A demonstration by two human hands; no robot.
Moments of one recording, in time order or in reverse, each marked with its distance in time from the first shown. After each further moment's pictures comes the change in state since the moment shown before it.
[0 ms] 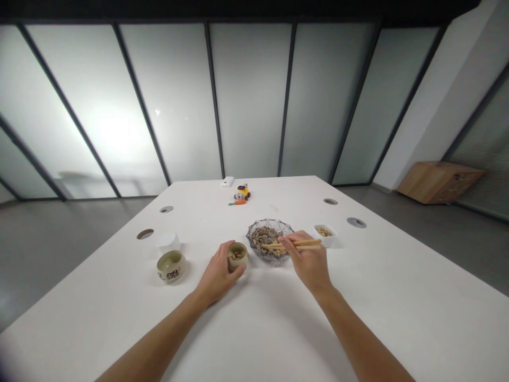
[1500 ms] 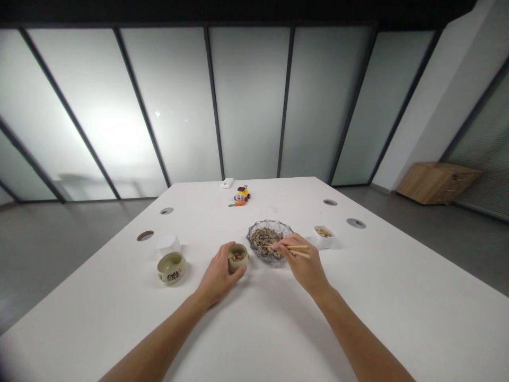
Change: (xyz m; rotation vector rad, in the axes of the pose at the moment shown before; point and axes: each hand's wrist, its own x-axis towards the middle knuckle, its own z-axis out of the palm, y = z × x) left_hand 0.000 0.001 0.000 0.000 -0.014 -0.003; right_hand -0.006 0.010 0.007 0.120 -0.122 -0.026
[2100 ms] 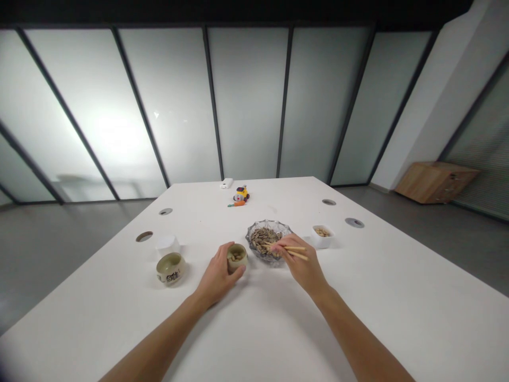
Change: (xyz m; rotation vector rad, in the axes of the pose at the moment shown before) left_hand 0.000 -0.004 0.001 -0.017 0.000 0.015; right_hand -0.001 0.001 0.002 0.043 -0.035 -0.011
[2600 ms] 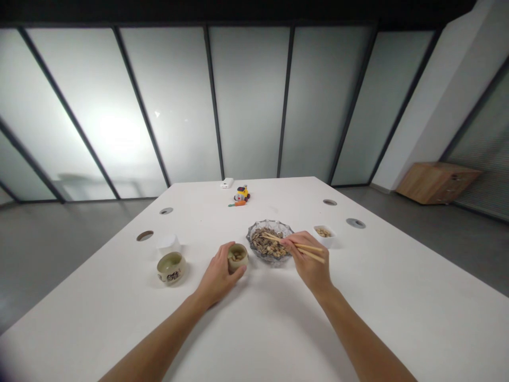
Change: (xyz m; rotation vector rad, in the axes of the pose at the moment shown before) left_hand 0.000 0.005 -0.002 0.018 -0.010 -0.020; right_hand 0.004 -0.004 -0.009 -0.112 0.199 -0.021
